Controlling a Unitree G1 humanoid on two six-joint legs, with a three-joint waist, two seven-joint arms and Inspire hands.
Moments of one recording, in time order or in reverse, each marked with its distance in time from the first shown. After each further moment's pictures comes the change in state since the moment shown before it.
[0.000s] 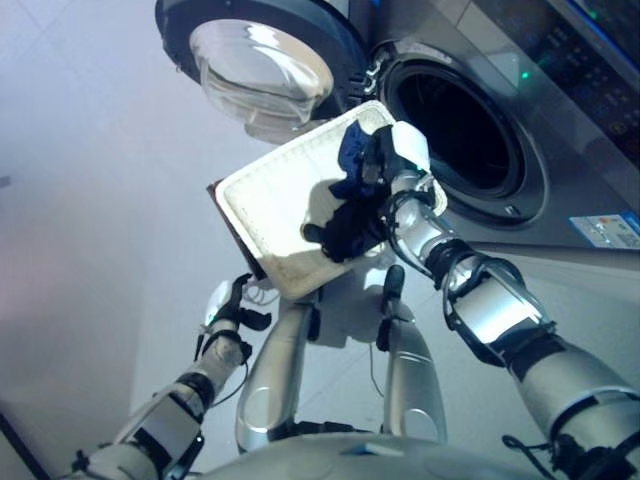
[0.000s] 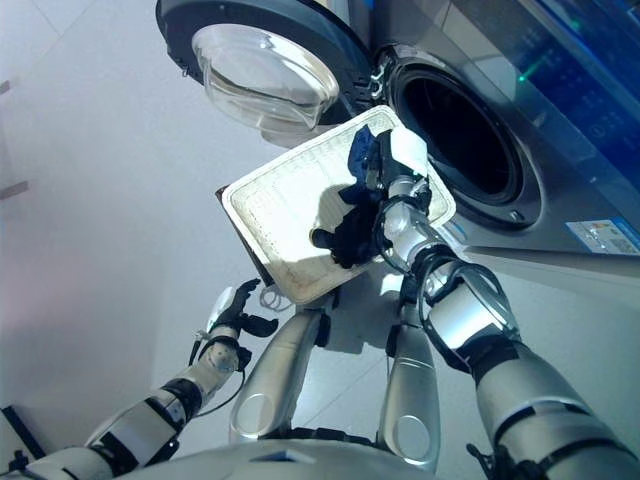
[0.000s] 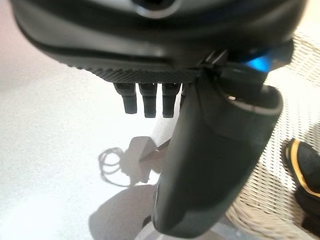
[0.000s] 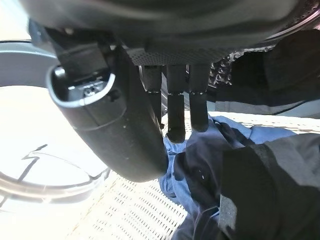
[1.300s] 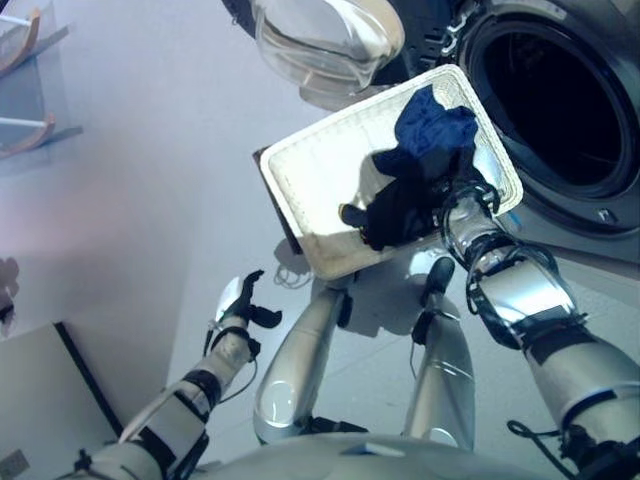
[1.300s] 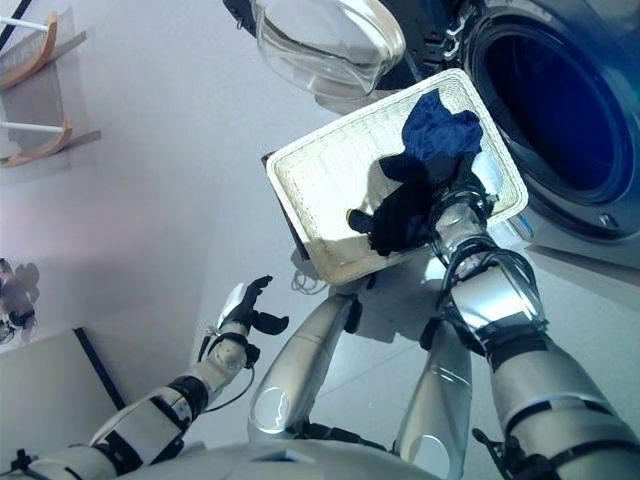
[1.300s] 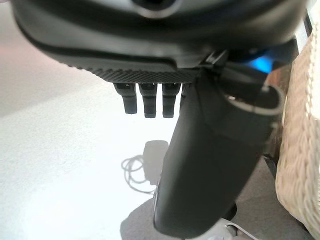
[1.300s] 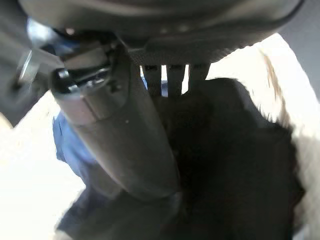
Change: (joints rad) left arm -0.008 -0.026 -0.014 -0.057 0.022 0.004 -0.022; right arm -0.073 -0.102 -0.279 0.291 0.413 -0.025 0.054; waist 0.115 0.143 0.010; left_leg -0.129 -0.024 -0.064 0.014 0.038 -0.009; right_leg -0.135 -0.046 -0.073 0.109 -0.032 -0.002
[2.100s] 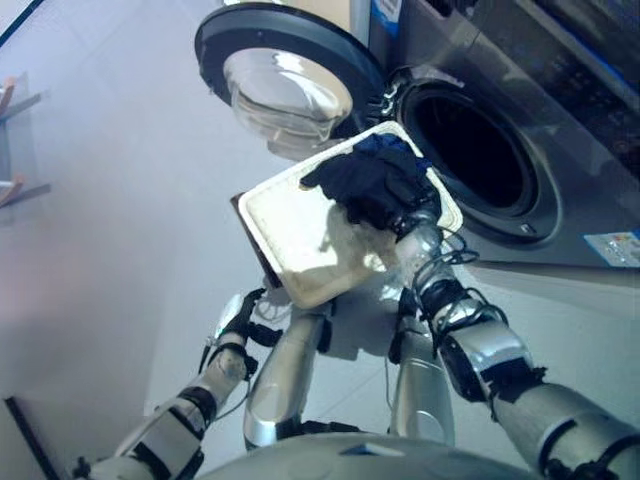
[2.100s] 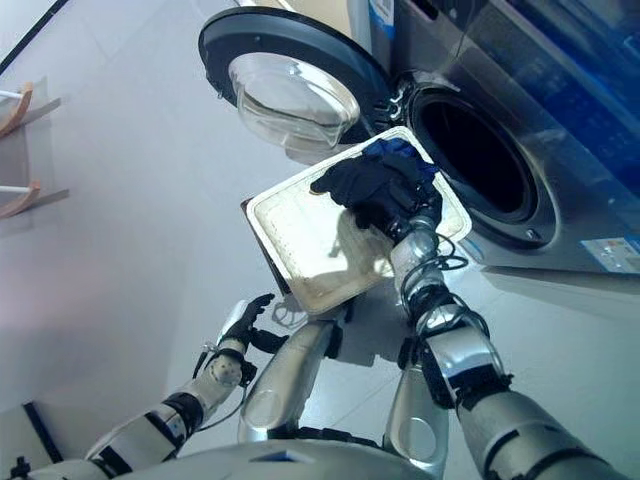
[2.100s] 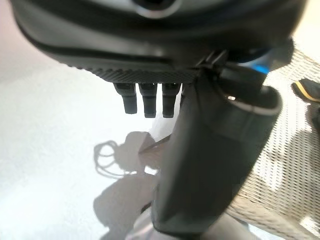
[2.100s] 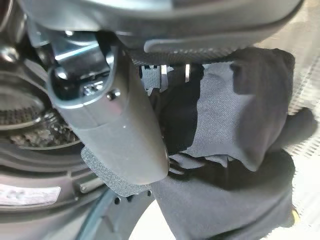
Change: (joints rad) left arm 0.076 0.008 0.004 -0.003 -0.007 -0.021 -0.065; right arm 0.334 0.207 -0.171 -0.428 0.633 -0.246 0.066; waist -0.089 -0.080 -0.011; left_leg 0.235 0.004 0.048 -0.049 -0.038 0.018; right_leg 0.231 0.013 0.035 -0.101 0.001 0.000
